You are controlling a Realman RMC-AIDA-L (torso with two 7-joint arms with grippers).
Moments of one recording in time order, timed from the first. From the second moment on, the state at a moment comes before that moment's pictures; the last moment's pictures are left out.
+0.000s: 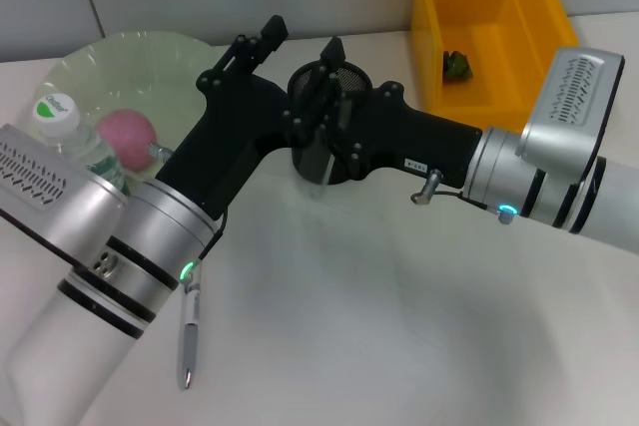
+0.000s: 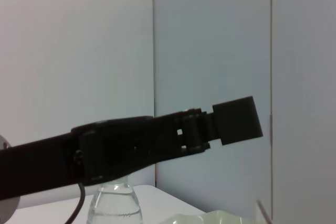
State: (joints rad) left arm -0.33 -2.08 2.38 0.79 -0.45 1.00 -0.16; right arm 0.63 2.09 -1.37 -0.26 -0.95 -1.21 0.74
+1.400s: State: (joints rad) left arm -0.26 -2.07 2.35 0.73 -0.46 1.14 -0.21; right arm 0.54 2.08 -1.31 -0.51 -0.77 -1.28 0.76
